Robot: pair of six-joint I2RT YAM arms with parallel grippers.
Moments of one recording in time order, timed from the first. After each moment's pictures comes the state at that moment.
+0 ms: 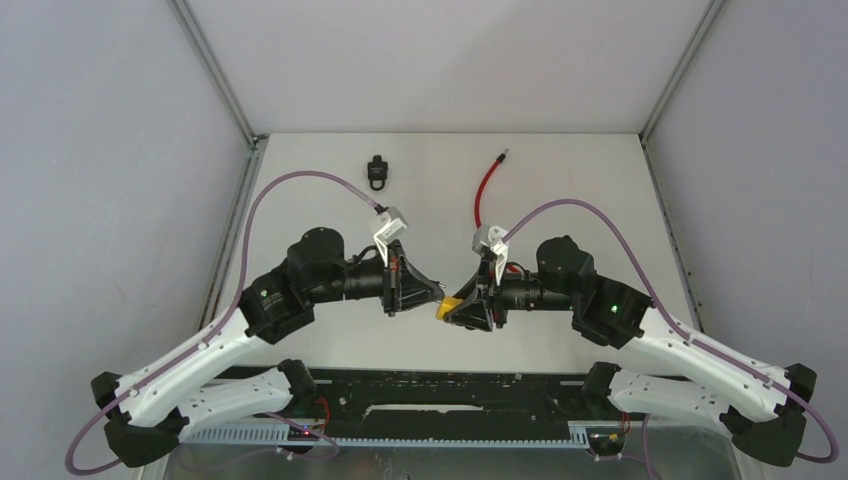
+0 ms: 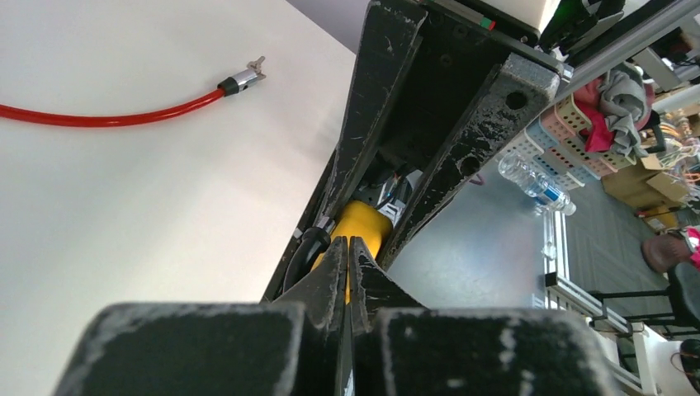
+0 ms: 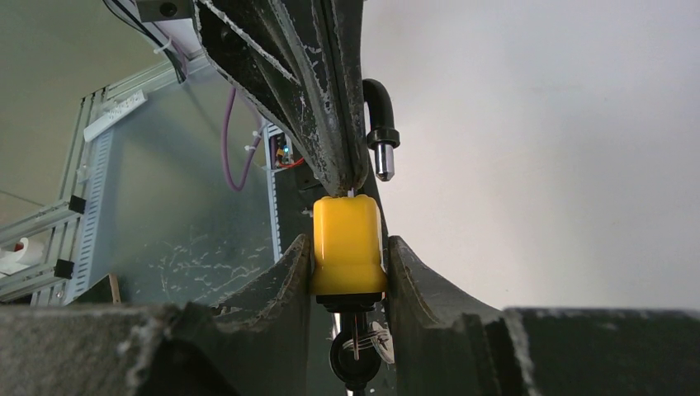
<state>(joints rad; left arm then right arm) -0.93 0.84 0.96 -0.30 0.42 -0.48 0.99 0.89 0.89 -0.26 -0.46 0.23</state>
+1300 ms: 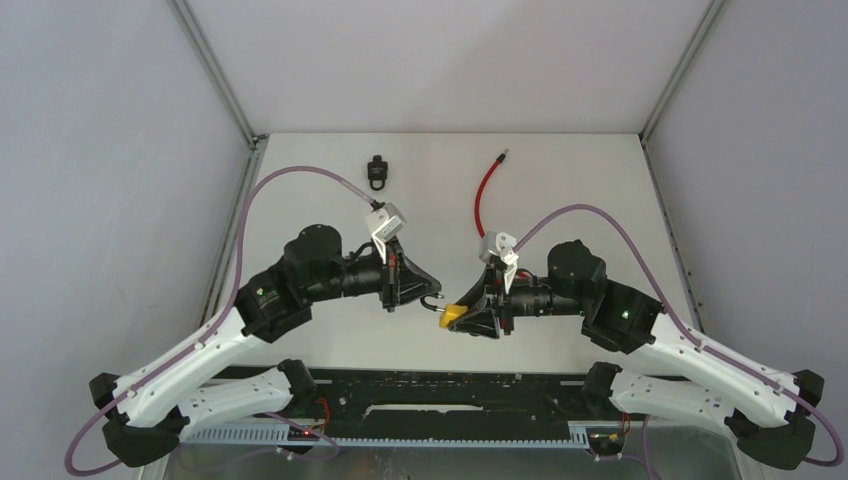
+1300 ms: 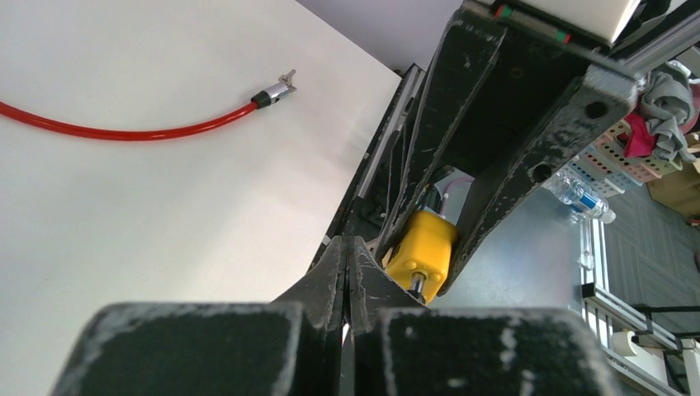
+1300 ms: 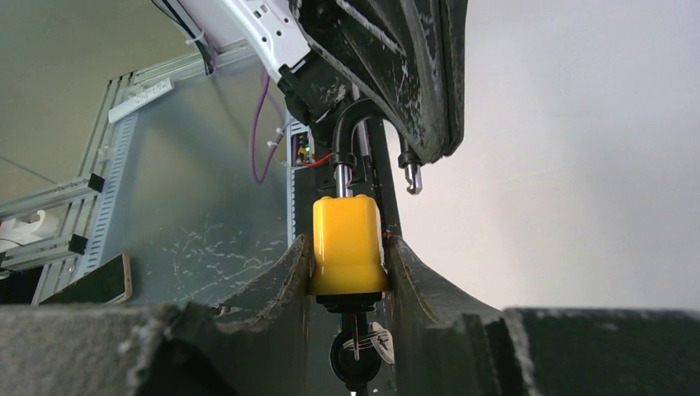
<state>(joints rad) -0.93 0.86 1.02 -0.37 0.36 -0.39 1.00 0.84 0.89 -0.27 -0.51 0.19</state>
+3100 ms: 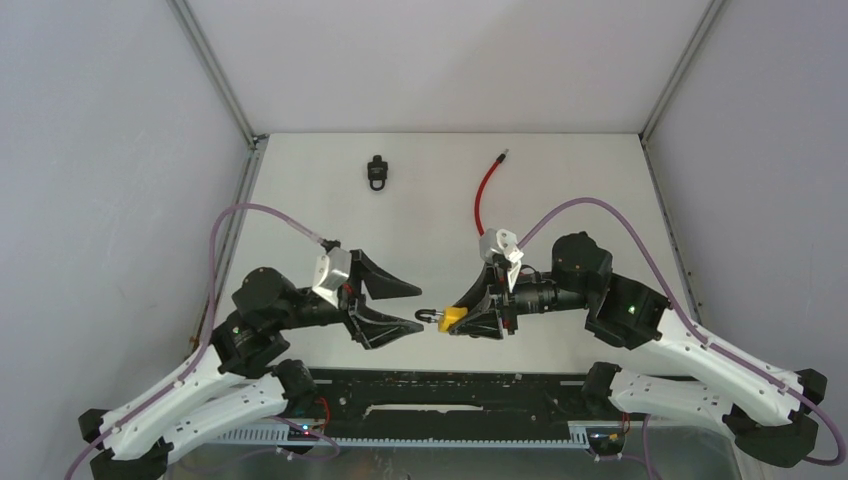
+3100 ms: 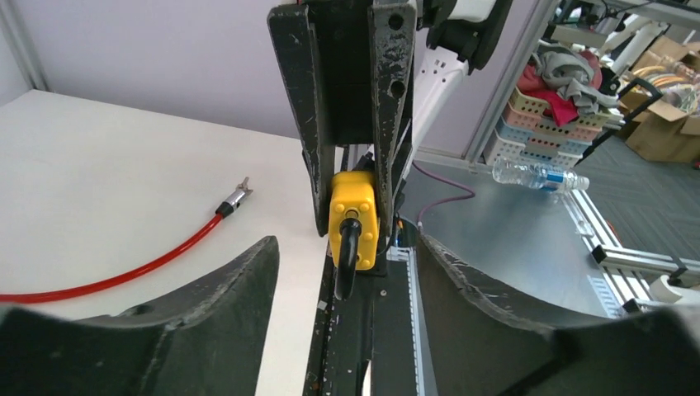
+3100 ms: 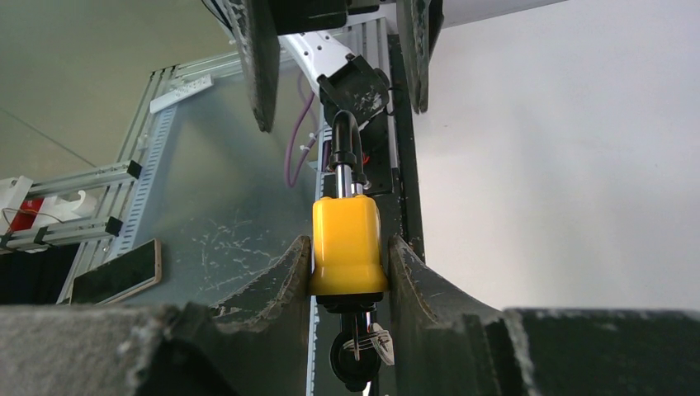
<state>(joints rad) -0.93 0.56 0.75 -0.02 0.55 -0.27 1.01 0.87 0.98 -0.30 -0.61 0.18</state>
